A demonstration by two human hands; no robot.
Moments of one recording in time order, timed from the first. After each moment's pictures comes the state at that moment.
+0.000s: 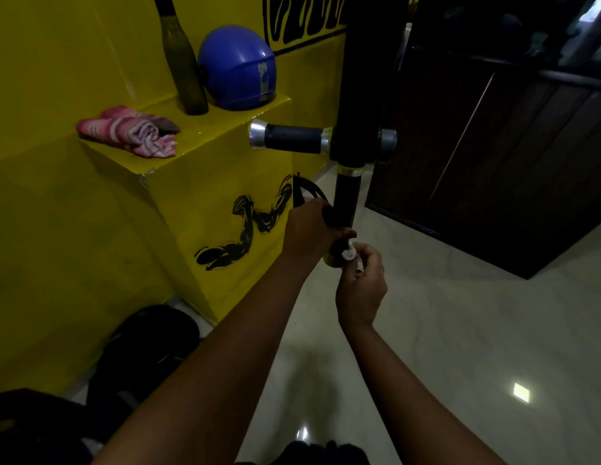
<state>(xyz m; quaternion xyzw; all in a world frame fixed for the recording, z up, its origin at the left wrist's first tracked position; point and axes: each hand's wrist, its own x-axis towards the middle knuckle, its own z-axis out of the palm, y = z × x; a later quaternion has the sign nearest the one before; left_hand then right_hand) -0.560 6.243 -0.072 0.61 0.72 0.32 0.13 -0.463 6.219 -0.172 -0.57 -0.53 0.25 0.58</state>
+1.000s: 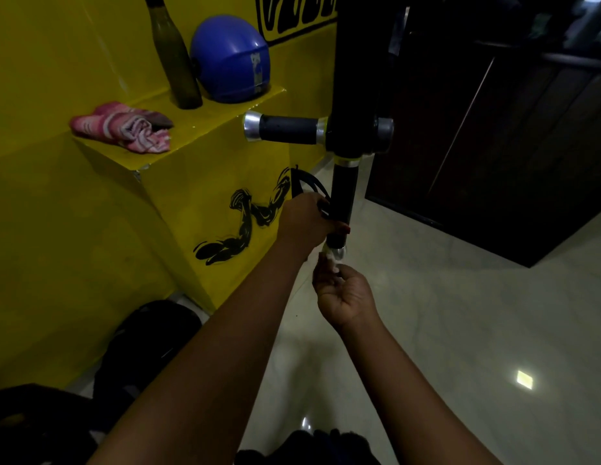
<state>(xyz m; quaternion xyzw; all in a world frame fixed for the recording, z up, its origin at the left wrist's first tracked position) -0.557 6.241 -0.061 0.59 0.74 0.28 0.18 -0.464 6.202 -0.129 -0.30 0.15 0.80 0.49</state>
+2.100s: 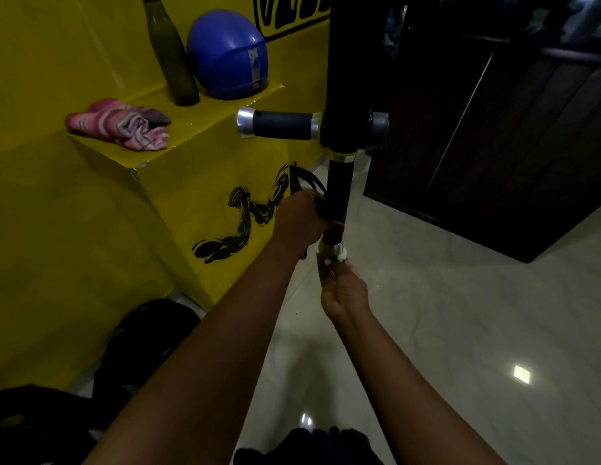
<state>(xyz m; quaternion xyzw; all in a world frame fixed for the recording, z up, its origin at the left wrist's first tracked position) -0.565 6.242 -0.066 0.59 0.73 0.27 0.19 -0.472 6.215 -0.168 -0.37 -0.02 0.74 0.56</state>
